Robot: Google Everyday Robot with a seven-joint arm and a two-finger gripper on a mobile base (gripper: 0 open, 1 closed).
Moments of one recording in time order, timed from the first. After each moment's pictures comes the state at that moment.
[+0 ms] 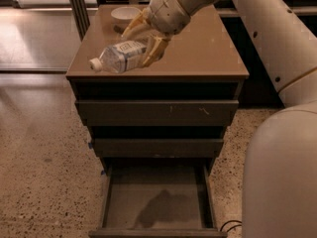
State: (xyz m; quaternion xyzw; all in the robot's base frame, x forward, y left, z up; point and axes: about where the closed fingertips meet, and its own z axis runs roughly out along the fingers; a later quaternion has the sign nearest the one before) arm 0.629 0.048 0.950 -0.84 0.34 0.18 0.37
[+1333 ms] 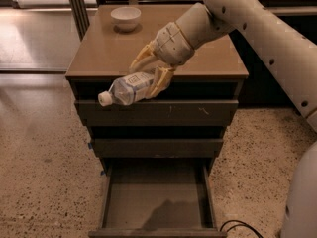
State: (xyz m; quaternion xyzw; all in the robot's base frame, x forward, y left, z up) arm 0.589 0.040 0.893 -0.83 0.35 0.22 0.37
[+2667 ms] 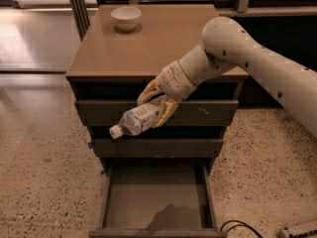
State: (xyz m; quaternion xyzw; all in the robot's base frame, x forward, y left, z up) arm 0.567 0.022 0.804 -0.84 0.36 0.20 0.36
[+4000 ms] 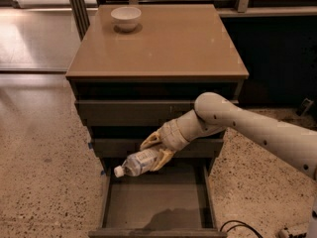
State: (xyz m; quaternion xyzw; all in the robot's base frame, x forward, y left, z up) arm 0.541 0.029 0.620 -0.79 0.43 0.25 0.37
